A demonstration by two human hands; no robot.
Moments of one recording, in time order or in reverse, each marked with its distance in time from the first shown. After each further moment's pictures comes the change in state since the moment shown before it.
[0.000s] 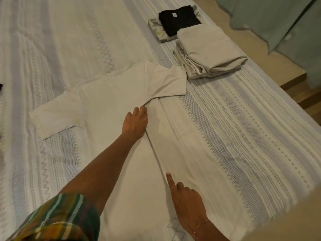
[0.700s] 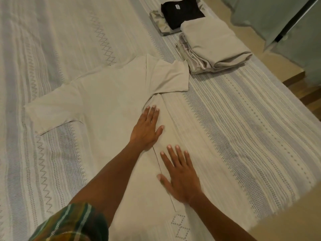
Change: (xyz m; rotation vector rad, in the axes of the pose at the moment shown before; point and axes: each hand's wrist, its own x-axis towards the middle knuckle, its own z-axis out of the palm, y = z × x) left_hand -0.009 0.040 0.061 -0.575 0.156 0.103; right_hand 0.065 0.011 0.034 0.010 0.147 -0.145
